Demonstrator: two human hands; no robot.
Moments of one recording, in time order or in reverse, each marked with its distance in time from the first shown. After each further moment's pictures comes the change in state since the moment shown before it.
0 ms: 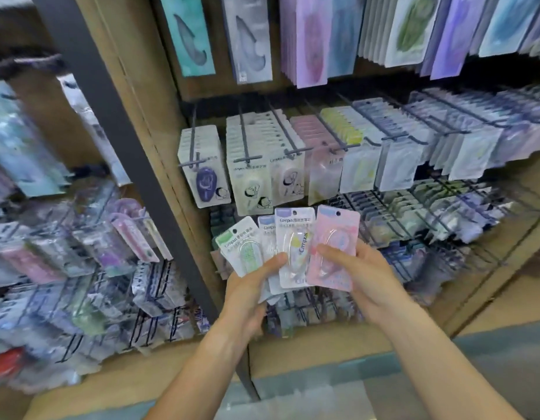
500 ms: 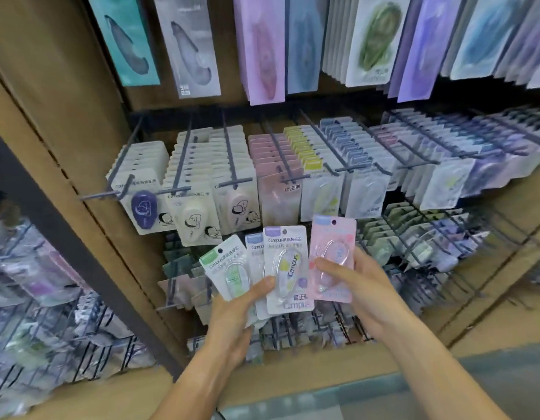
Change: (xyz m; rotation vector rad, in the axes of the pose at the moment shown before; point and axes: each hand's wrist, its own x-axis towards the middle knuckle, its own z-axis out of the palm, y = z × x) left_hand 0.057 -0.046 0.053 0.022 -0.033 0.043; right_hand 0.055 -0.041 -0.080 -0.081 -0.082 -0.015
